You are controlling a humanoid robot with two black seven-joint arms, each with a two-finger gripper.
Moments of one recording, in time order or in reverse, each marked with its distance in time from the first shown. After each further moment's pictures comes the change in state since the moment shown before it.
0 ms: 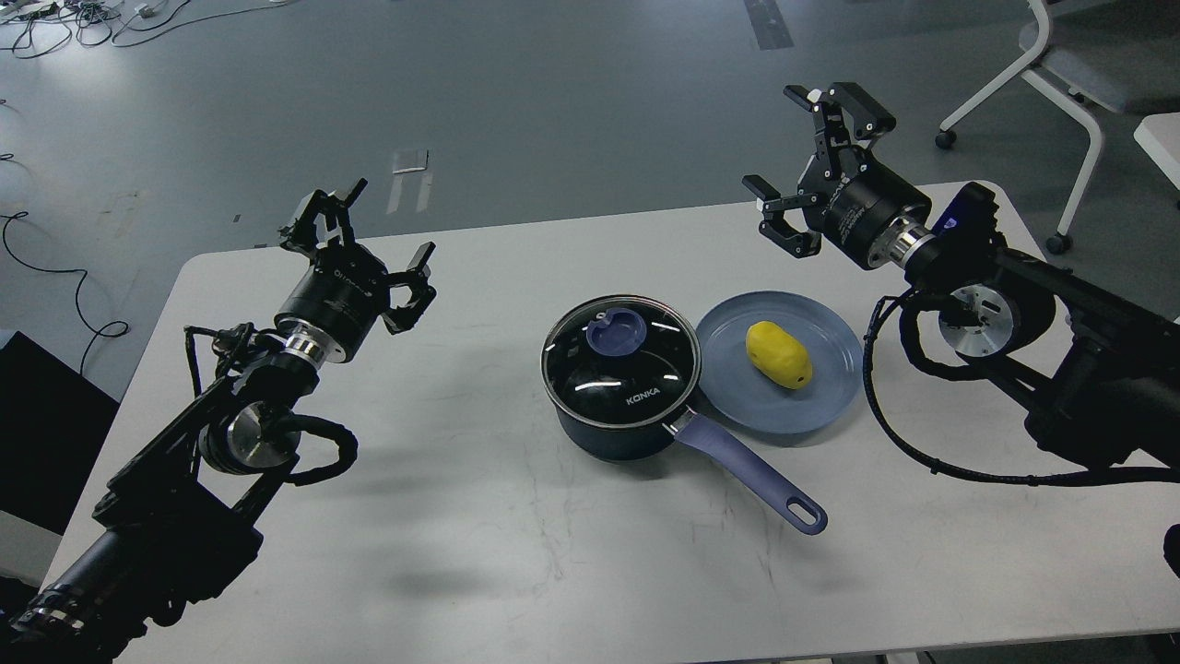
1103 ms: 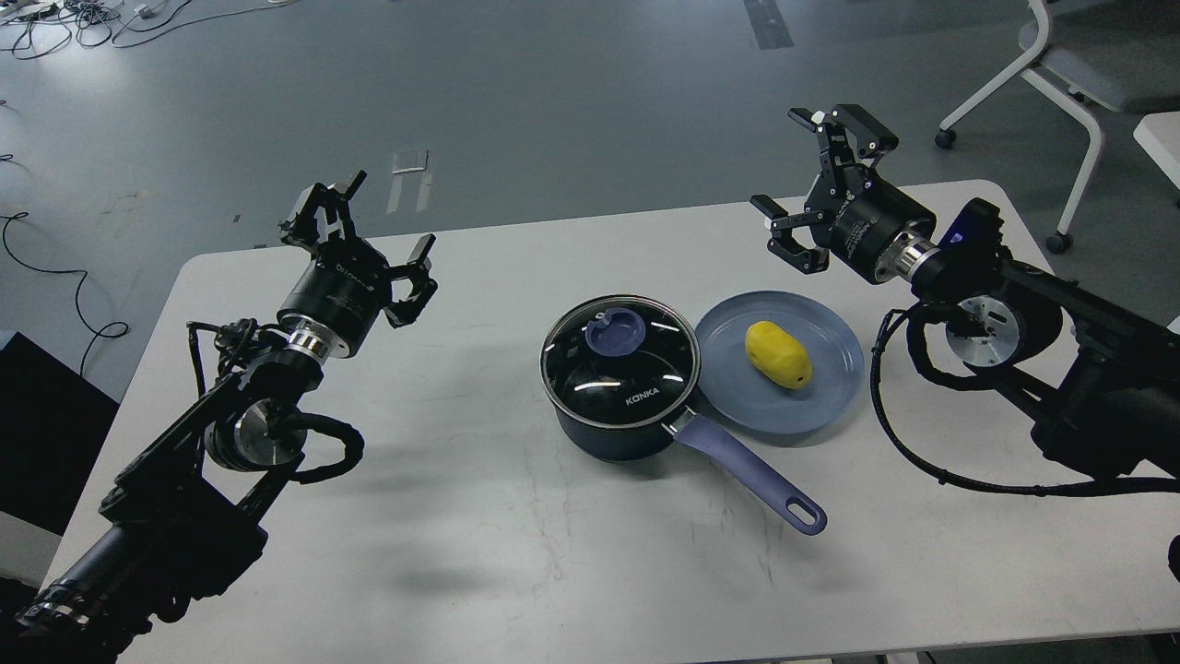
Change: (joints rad) left arm -0.011 -0.009 0.020 0.004 0.014 0.012 -0.032; right arm -0.015 -0.014 0.011 -0.013 -0.011 0.016 -0.022
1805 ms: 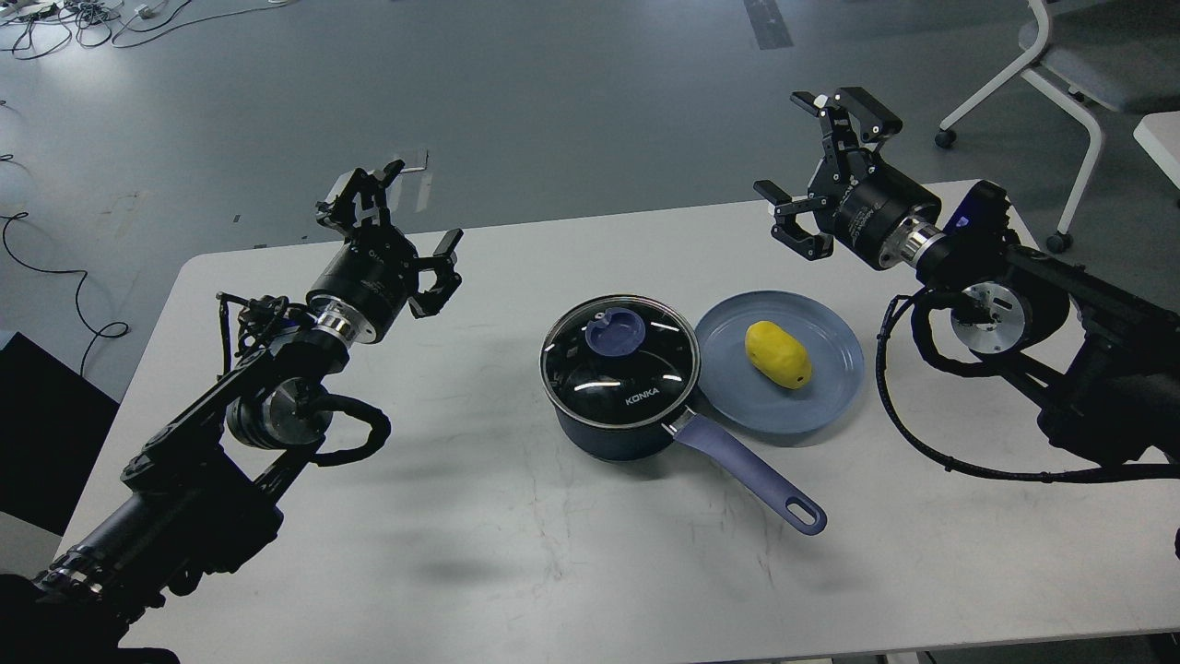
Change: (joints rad) left arm -0.087 -0.016 0.106 0.008 0.038 0.078 -0.016; right arm 0.019 -0.021 -0.011 -0.002 -0.002 0.000 0.005
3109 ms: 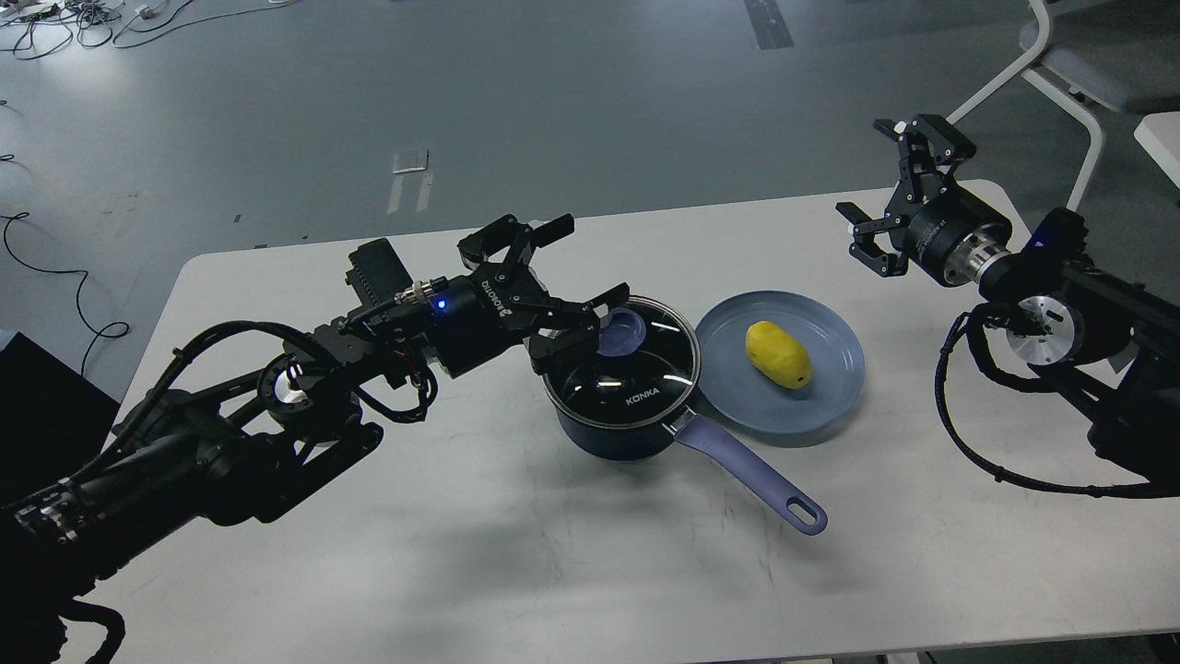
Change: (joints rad) left arm -0.250 0.070 0.454 -0.104 1.848 0.609 -0.179; right arm -0.049 -0.050 0.014 -0.112 0.008 -0.037 -0.012
